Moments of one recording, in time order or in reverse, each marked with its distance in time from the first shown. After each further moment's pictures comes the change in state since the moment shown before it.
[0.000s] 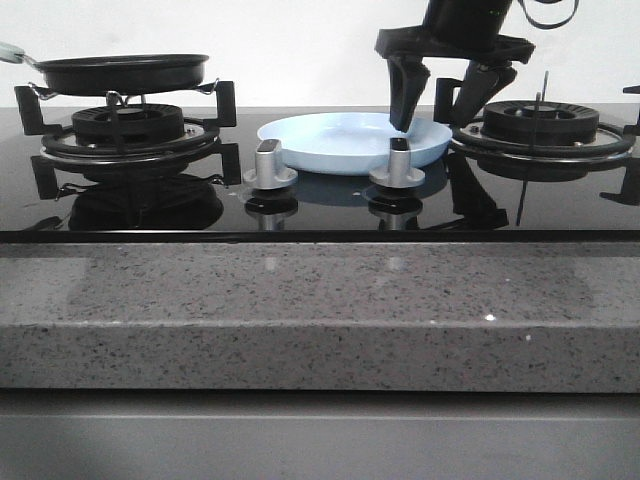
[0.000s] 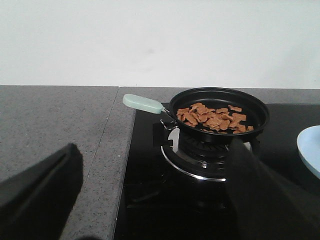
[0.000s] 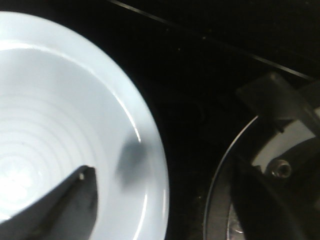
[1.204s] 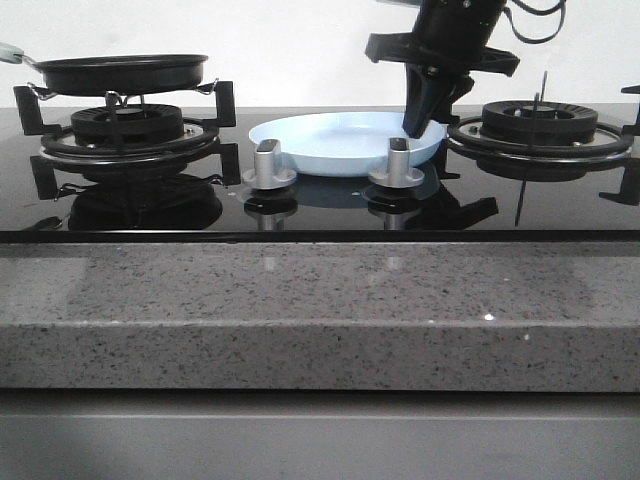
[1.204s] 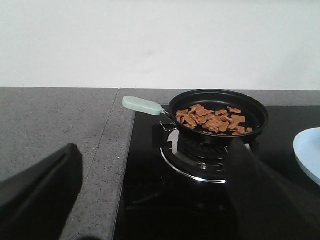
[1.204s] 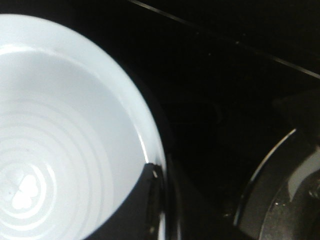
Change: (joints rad) left arm 0.000 0.000 -0.001 0.000 -0.007 0.000; right arm 0.000 0.031 -0.020 0.069 -0.002 -0.032
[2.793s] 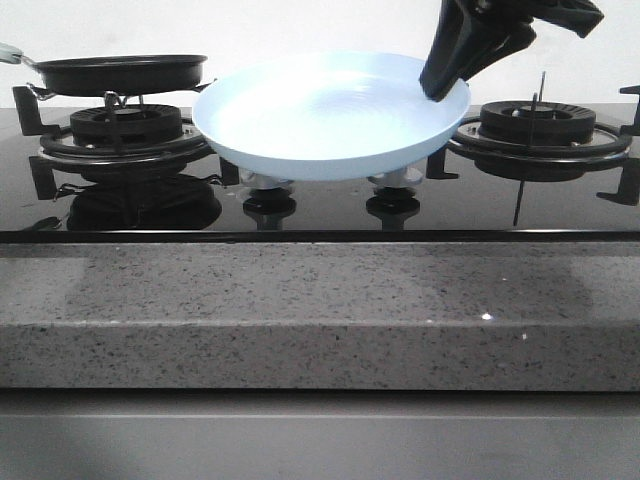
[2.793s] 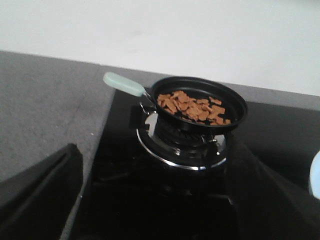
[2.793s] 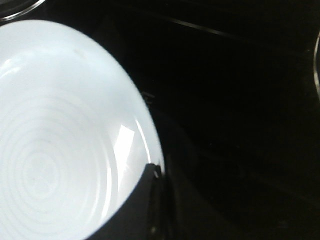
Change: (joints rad) left arm 0.000 0.059 -0.020 -0.175 0.069 0.000; right arm 0.073 -0.691 0.966 0.170 -0.482 -0.038
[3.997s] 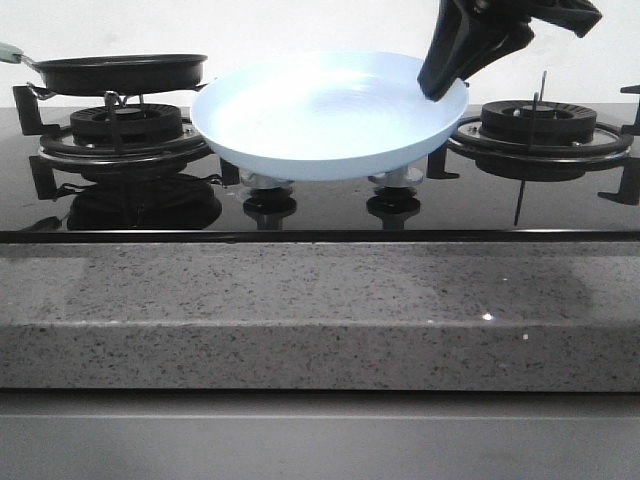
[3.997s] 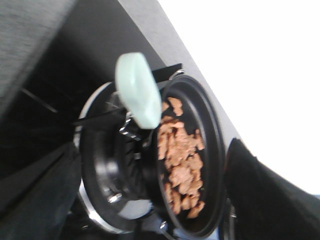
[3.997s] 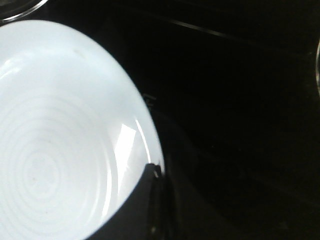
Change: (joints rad) left arm 0.403 1.030 -0.659 -1.052 0.602 0.393; right arm 0.000 0.000 0.000 0.000 -0.005 -0.002
